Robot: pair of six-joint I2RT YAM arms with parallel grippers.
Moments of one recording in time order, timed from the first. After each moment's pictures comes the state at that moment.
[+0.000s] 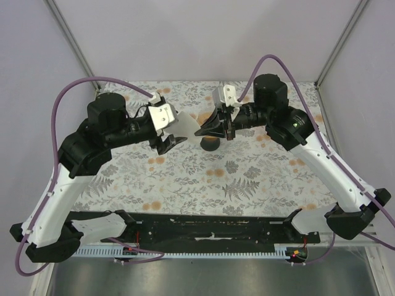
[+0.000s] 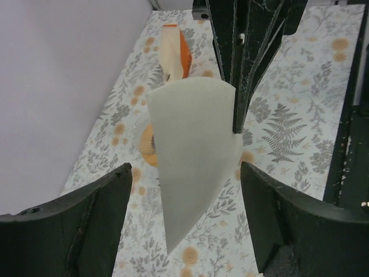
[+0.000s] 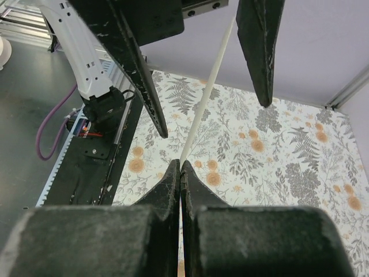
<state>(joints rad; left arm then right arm) -0.69 1.09 1.66 -0.85 0.38 0.52 0.69 1.37 1.65 -0.49 -0.94 -0.36</state>
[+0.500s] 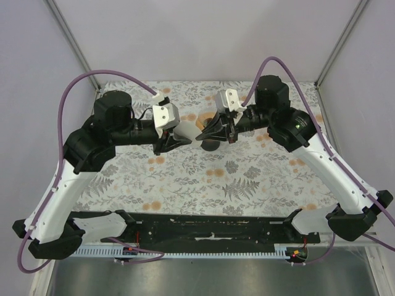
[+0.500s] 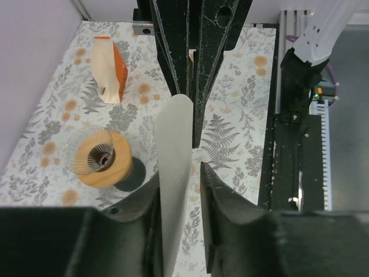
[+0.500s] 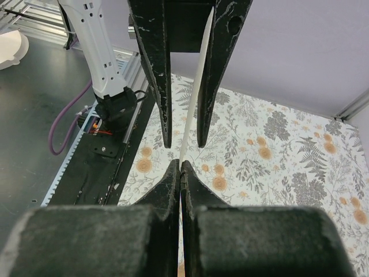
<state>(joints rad) -0.69 1.13 1.68 -0.89 0.61 0.38 0.70 1.34 1.65 -0.53 -1.00 -0.42</state>
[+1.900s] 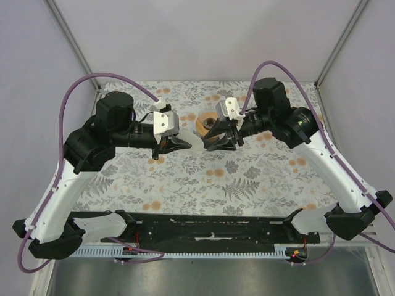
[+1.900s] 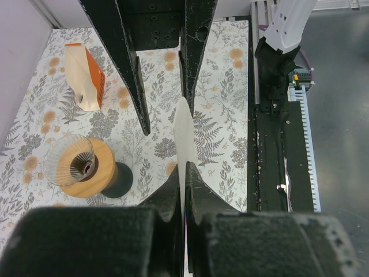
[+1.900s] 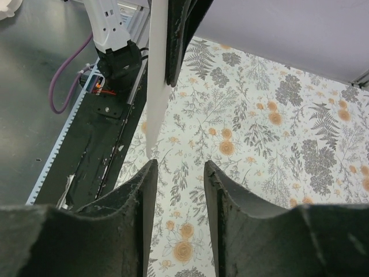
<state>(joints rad) -0.69 1.14 1.68 -0.95 0.71 0.45 0.65 1.36 1.67 -0.80 -1.01 -0.63</state>
